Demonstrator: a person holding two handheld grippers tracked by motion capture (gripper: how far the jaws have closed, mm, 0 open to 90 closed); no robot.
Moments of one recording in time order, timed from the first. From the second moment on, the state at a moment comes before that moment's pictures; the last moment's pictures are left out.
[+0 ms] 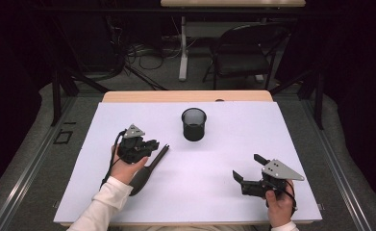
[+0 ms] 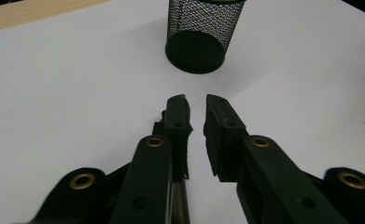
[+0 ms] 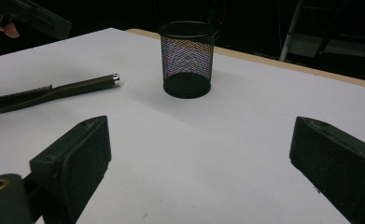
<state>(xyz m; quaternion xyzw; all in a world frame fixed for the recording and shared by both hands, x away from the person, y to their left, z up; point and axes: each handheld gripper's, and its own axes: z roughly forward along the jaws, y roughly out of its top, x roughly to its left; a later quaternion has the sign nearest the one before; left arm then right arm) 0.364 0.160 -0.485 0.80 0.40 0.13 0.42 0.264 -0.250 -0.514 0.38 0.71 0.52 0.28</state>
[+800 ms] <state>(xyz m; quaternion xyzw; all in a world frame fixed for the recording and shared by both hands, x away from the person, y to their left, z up) 0.377 0.141 -0.510 0.82 0.41 0.13 0.39 0.265 -0.250 -0.516 0.38 0.72 0.52 0.27</state>
